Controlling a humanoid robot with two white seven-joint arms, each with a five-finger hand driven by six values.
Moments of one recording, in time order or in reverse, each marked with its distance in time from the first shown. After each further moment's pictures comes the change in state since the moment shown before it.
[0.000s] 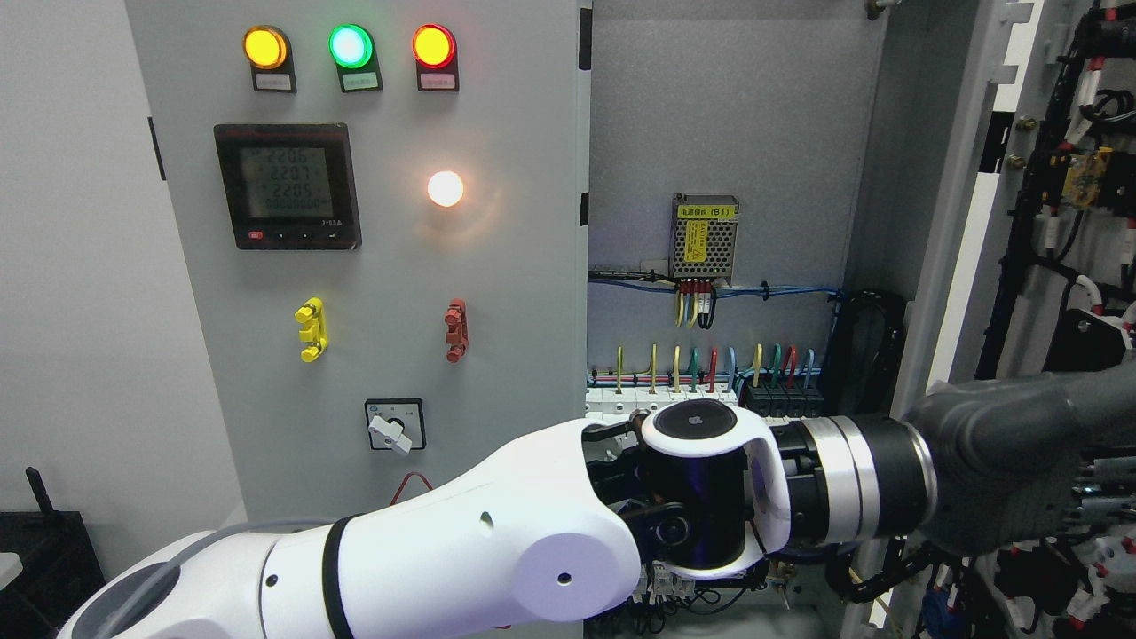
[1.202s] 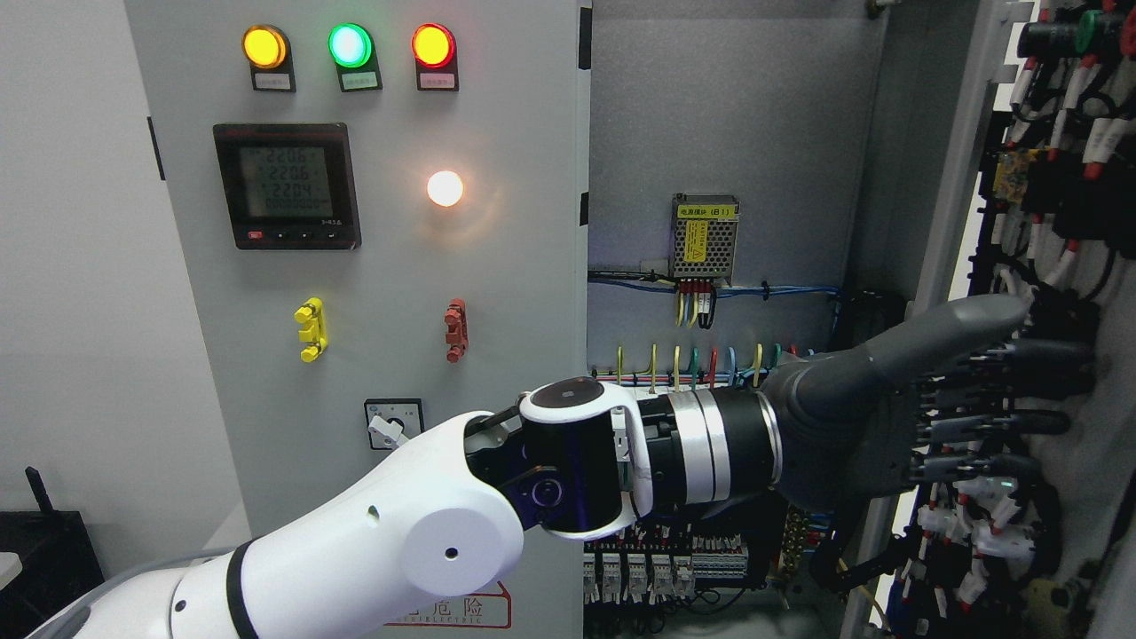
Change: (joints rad) left arm 0.109 0.107 0.162 -0.050 -0.032 0.146 -0.031; right arm 0.000 0.000 0.000 0.000 0.000 0.000 0.000
